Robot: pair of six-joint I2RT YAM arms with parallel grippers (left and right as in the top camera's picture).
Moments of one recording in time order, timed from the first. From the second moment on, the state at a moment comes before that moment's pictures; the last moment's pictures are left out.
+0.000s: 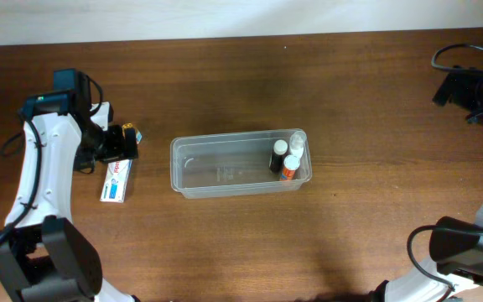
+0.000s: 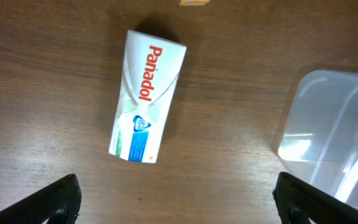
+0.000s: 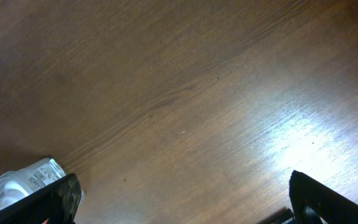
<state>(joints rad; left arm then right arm) 0.15 1.78 1.53 -1.23 0.04 0.00 -0.35 1.84 2.25 -1.69 0.06 0.26</state>
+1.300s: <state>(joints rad) 0.21 2.05 1.37 -0.99 -0.02 0.14 -0.35 1.84 2.25 -1.69 0.06 0.26</state>
